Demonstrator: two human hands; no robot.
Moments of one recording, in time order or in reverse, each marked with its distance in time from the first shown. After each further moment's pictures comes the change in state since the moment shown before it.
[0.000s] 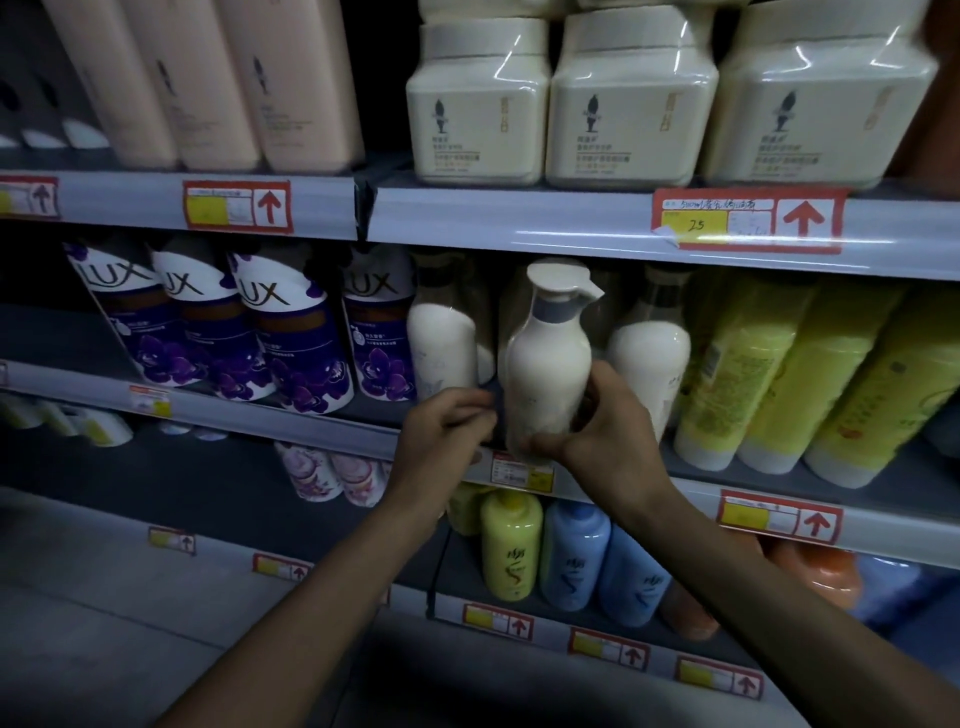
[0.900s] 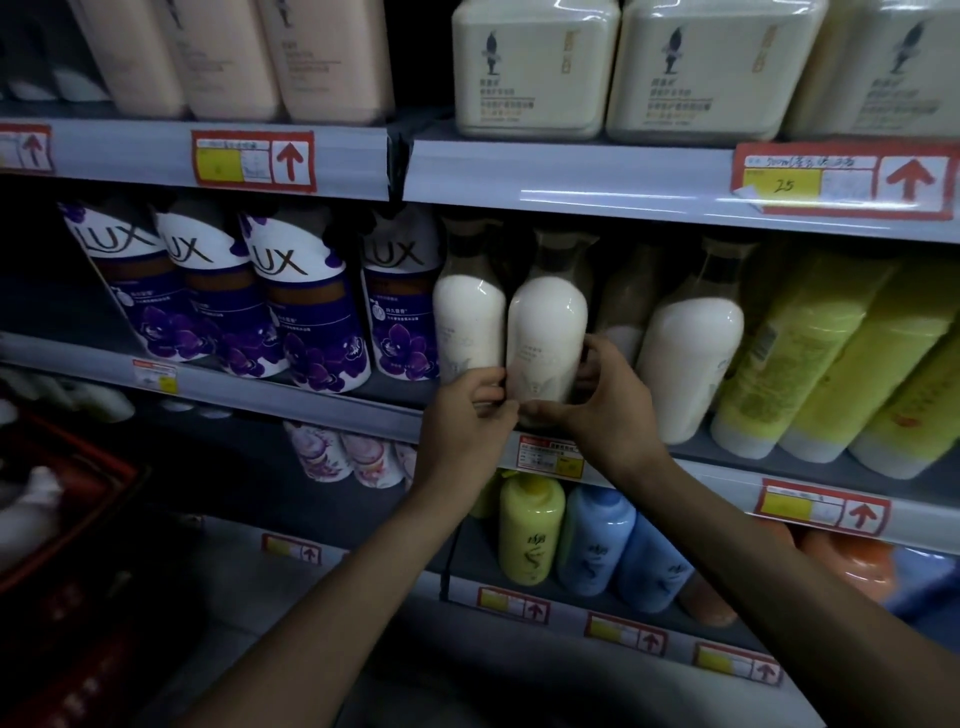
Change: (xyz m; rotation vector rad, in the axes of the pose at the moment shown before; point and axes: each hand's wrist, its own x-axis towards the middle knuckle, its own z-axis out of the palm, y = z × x) left_hand 0.020 -0.026 -0.003 0.132 0.067 0.121; right_hand 0.027 0.016 0.041 -0.016 0.020 0.060
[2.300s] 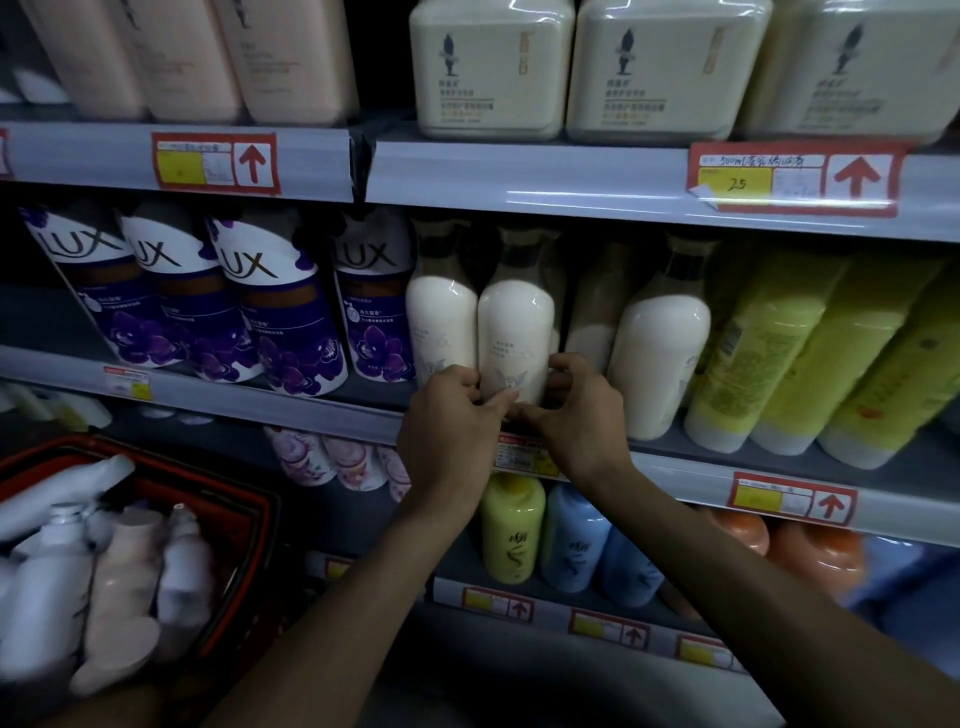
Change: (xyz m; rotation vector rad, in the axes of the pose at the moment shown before) left_hand -0.004 0.013 0.021 0.418 0.219 0.032; right_hand -0.004 0.008 0.008 -0.057 0.065 0.046
